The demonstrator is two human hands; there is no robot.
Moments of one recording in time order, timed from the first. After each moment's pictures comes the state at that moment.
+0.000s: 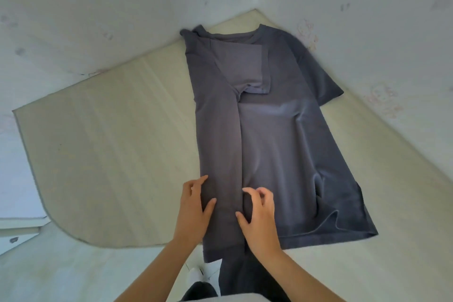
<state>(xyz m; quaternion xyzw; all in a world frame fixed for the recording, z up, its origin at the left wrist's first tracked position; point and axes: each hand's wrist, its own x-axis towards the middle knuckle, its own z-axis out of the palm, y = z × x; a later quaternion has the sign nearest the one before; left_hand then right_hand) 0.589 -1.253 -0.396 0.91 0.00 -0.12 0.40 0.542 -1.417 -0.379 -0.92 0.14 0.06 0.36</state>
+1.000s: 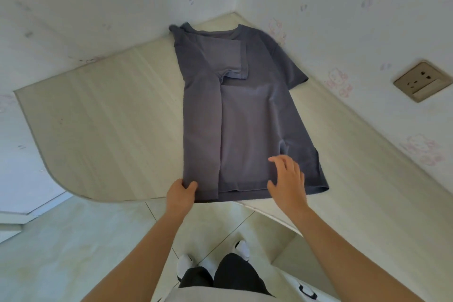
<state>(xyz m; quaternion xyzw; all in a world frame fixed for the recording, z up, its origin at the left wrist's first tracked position) 0.526 -1.248 -0.368 0.84 0.21 -0.23 0.45 0.482 -1.502 -0.332 -0.98 0.14 0.01 0.17</state>
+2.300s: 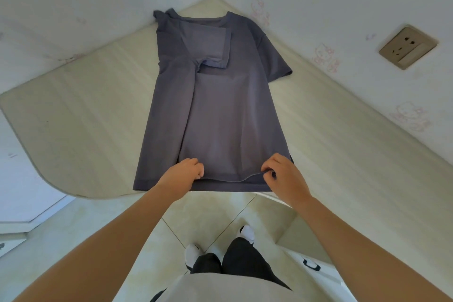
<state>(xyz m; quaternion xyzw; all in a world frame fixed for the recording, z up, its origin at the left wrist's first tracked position) 0.559 -1.243 -0.350 0.90 -0.33 -0.27 0.03 0.448 -1.513 -0.337 -0.97 0.05 0.00 0.24</state>
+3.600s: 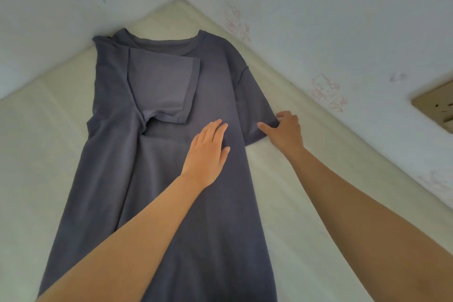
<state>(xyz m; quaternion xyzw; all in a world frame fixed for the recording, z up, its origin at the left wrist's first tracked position) 0.749 -1.475 -0.373 0.93 -0.29 -0.09 0.20 0.739 -1.693 -0.370 -0.87 0.34 0.06 0.34</state>
